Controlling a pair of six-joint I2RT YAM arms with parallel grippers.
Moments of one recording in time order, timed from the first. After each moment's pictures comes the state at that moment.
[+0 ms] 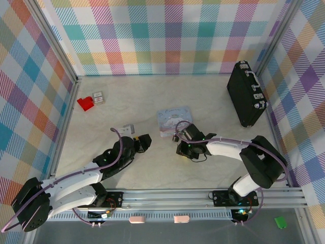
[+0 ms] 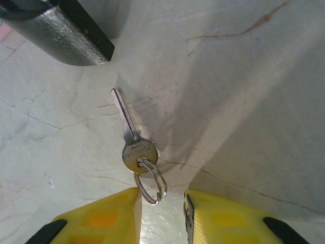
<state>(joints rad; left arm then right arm) -0.81 0.94 0.39 0.09 -0.31 -0.83 0.74 1.54 0.71 -0.29 -0.19 0.98</state>
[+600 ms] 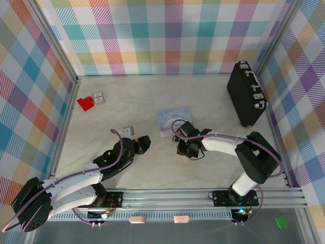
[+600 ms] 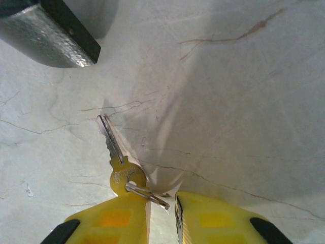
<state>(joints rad) -0.80 0.94 0.36 0.10 -0.31 -0.83 0.75 1.61 0.81 -0.44 -0.15 0.94</state>
